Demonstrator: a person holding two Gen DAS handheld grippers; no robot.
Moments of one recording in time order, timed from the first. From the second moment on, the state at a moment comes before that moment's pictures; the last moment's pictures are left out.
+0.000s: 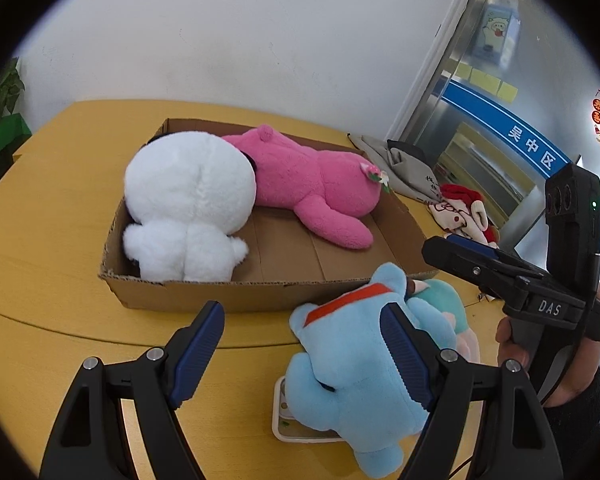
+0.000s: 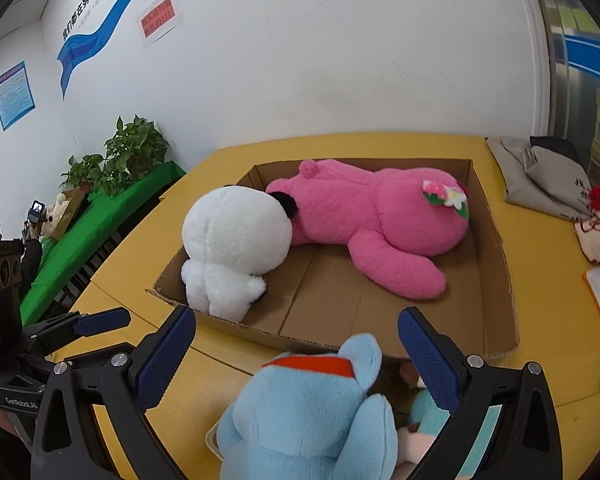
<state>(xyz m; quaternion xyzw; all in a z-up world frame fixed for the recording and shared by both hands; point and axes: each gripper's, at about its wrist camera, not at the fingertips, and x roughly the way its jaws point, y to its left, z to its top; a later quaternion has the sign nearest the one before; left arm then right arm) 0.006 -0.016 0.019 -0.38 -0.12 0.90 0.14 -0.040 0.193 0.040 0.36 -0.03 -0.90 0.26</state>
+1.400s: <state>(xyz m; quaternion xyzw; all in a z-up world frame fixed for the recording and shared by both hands) -0.014 0.016 -0.079 -0.46 -0.30 0.79 0.27 0.017 0.229 -0.006 0.42 -0.01 -0.87 0.25</state>
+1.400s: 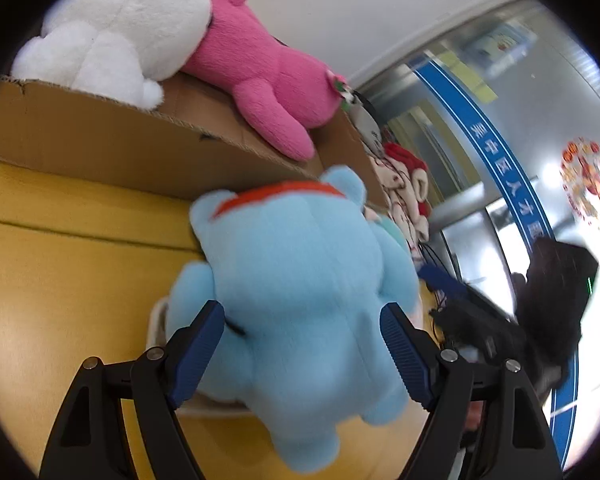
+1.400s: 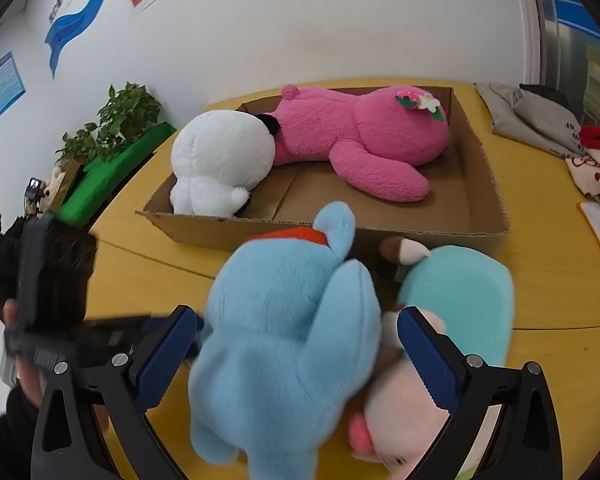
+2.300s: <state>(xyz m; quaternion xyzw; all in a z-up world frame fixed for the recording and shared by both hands) -0.056 0.037 -0.104 -0.51 -0.31 0.75 0.28 0.046 0.174 -0.085 0.48 0.07 -0.85 0.17</state>
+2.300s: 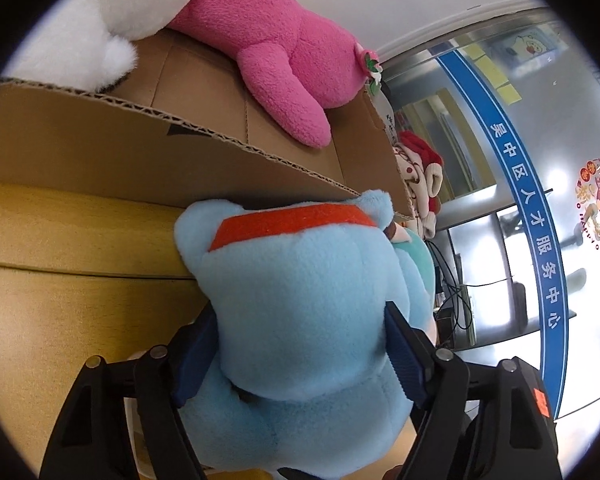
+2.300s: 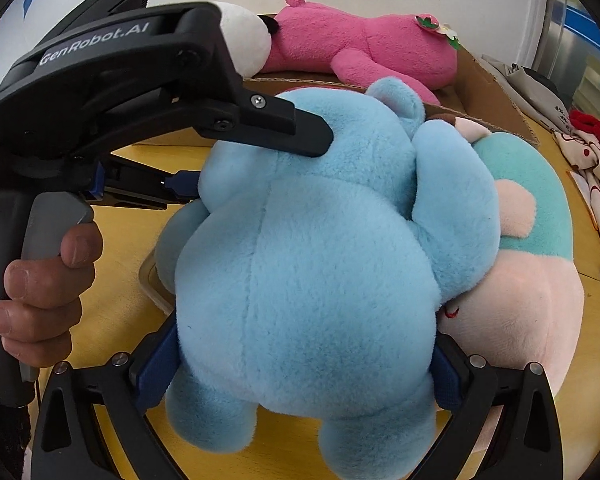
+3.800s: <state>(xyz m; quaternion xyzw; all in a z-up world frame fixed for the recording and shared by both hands) -0.093 0.023 0.137 -0.36 -0.16 0.87 0.29 -0.010 0.153 0.109 0.32 -0.01 -0.92 0.22</state>
